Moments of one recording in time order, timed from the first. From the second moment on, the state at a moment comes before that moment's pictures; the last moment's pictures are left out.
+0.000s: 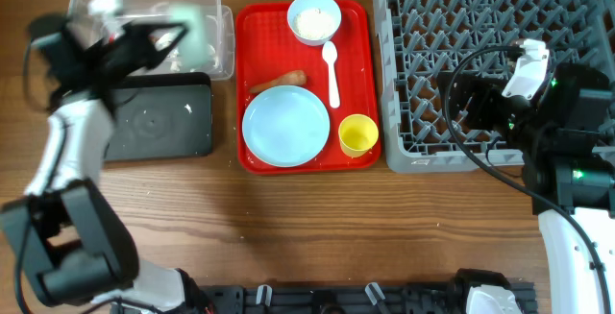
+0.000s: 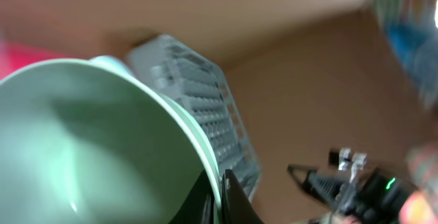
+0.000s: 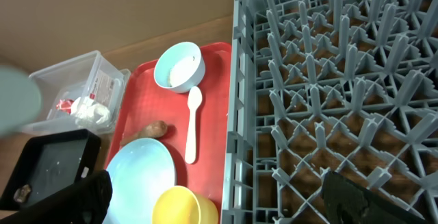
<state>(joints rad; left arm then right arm) 0.27 1.71 1.15 0.25 1.29 -0.73 -0.12 1.05 1.02 -0.59 -0.43 0.20</state>
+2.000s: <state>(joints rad) -0.36 2.28 1.92 -0.73 0.08 0.05 -0.12 1.12 1.02 -0.63 -0.45 0.26</state>
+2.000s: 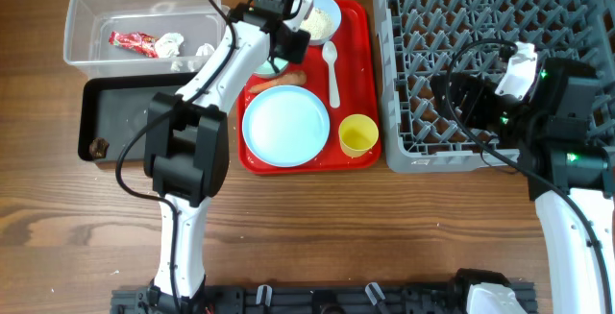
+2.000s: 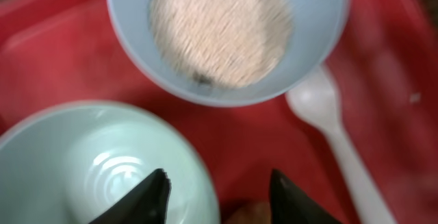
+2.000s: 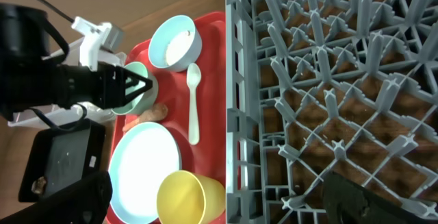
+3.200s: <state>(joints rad) -0.45 2.48 2.00 -0.48 0.15 0.29 -0.12 1.12 1.02 -0.63 -0.45 0.26</state>
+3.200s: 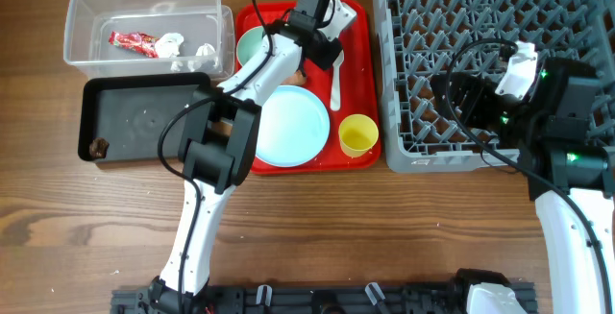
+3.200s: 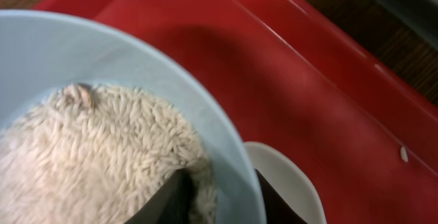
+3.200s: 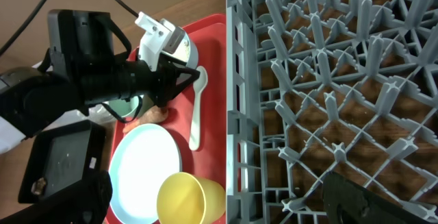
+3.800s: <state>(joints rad) -0.50 2.40 2.00 -0.50 0.14 0.19 -0.12 1.12 1.02 -0.62 -0.45 0.26</state>
